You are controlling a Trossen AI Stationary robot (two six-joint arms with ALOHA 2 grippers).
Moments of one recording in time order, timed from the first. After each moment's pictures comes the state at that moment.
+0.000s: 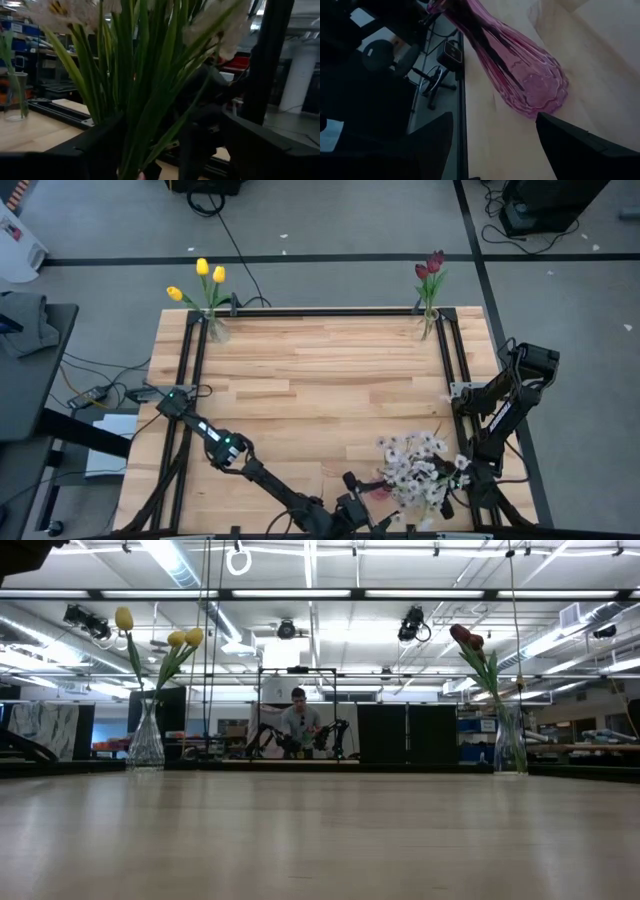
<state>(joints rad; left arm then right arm) -0.64 2.76 2.28 0.97 -1.03 0.21 1.22 1.49 0.44 0.39 0.81 1.33</state>
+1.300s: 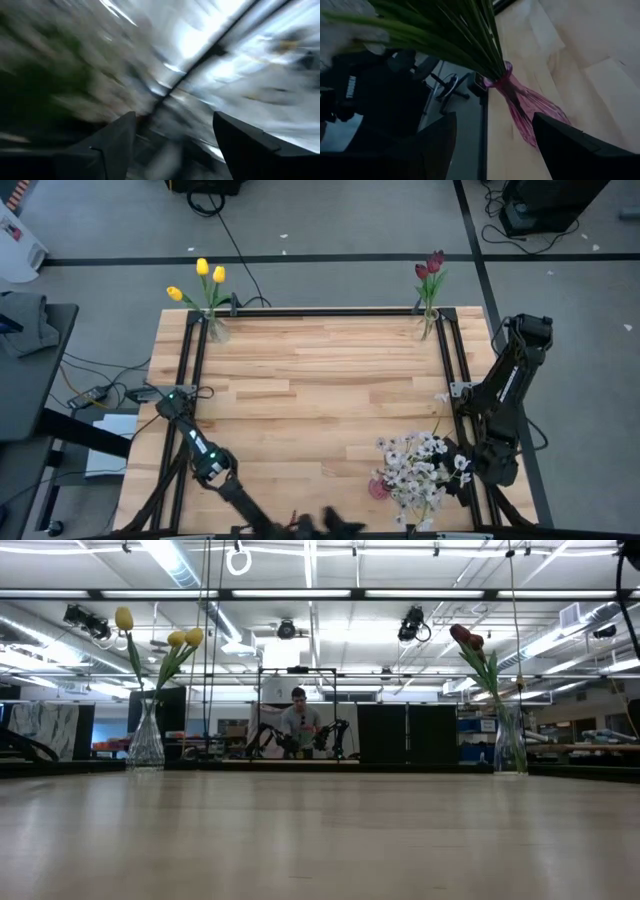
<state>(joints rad) -0.80 2.75 2.35 1.38 -0.90 -0.09 1.22 1.09 0.44 0.16 0.82 1.11</state>
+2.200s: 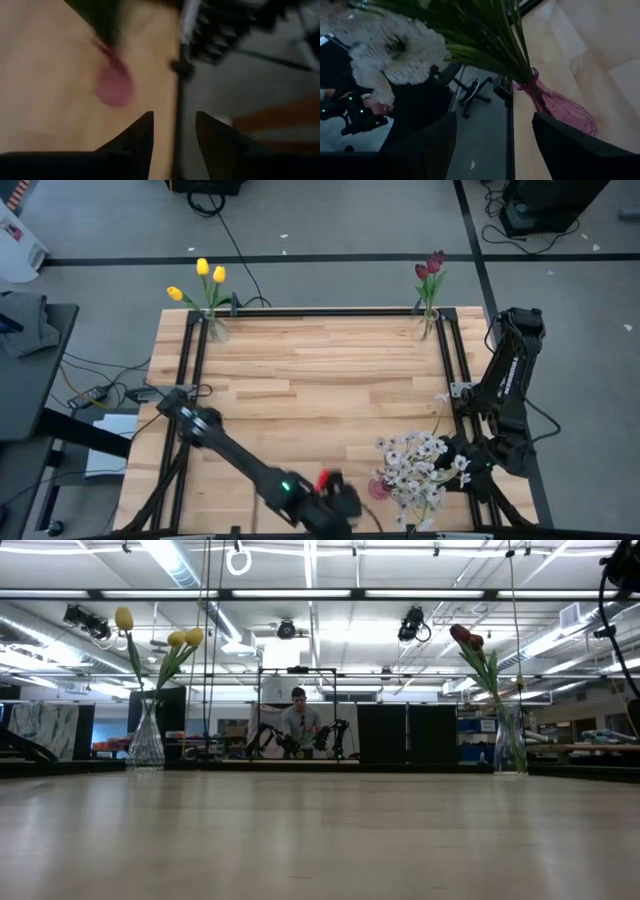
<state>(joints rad) -0.62 2.33 2.36 -0.83 -0.31 -0.69 1.33 0.96 0.44 0.14 0.89 1.13</state>
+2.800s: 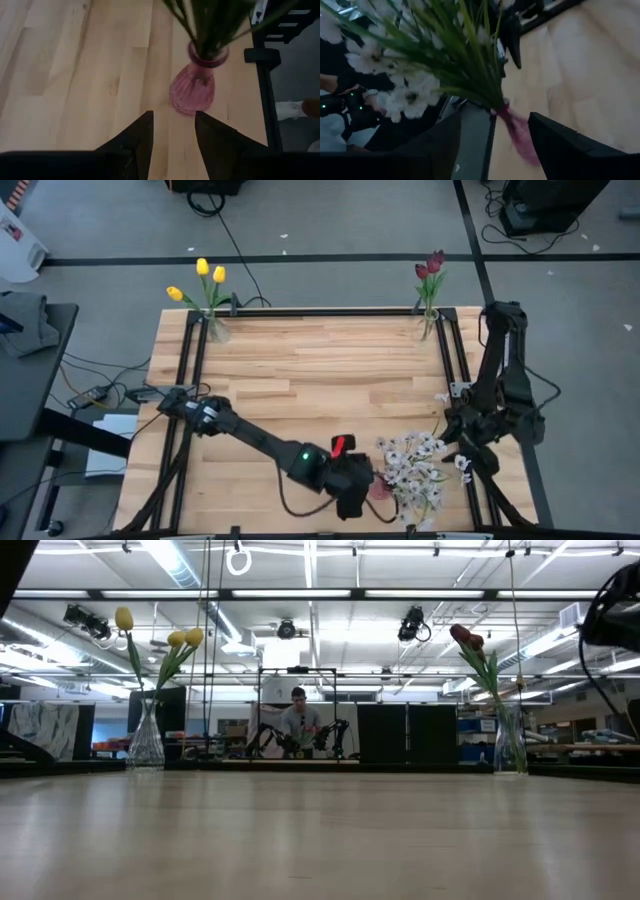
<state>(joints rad) -0.48 2.34 2.33 -0.90 -0.38 -0.40 1.35 0.55 0.44 -0.24 0.92 0.97</state>
